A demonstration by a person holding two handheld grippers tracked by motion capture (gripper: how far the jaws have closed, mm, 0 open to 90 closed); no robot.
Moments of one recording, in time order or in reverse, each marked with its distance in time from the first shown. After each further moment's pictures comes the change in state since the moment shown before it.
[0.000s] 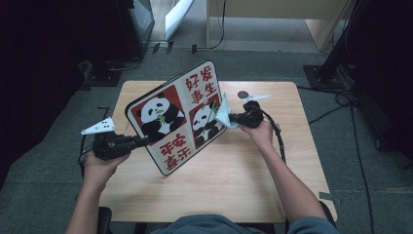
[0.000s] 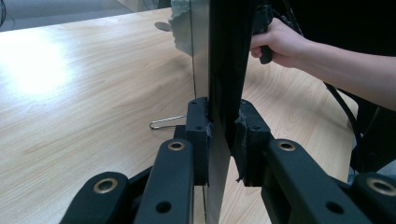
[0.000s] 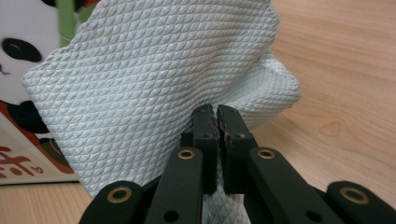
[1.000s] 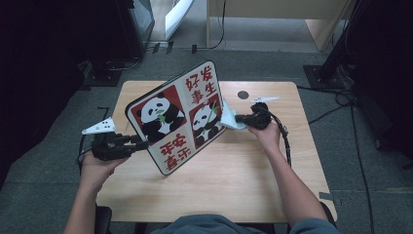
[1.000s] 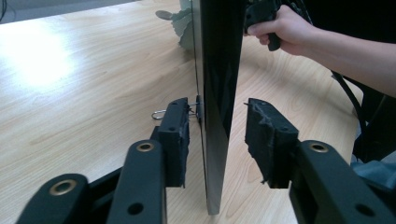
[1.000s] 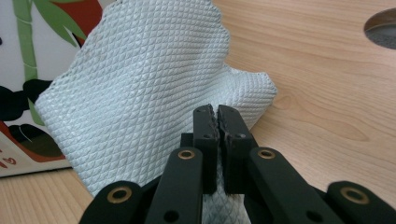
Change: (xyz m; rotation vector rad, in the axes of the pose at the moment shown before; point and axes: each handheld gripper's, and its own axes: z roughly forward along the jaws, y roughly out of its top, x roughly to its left) left arm -0.003 0.003 -0.003 0.048 0.016 0.017; right arm -0.014 -0.010 -0.020 -0.011 -0.073 0.023
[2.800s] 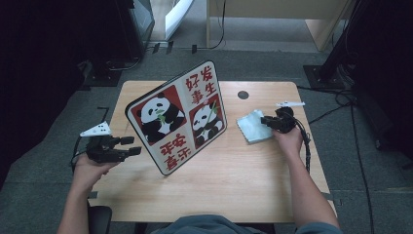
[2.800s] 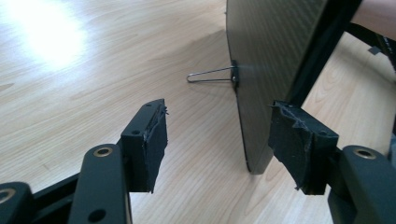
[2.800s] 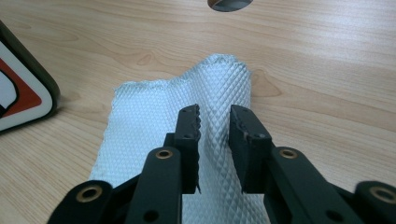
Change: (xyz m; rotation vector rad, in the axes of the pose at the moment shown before) left arm 0.035 -0.028 -0.003 0.075 0.065 -0.011; right arm -0.058 -0.034 -0.047 -0.016 -0.243 0.053
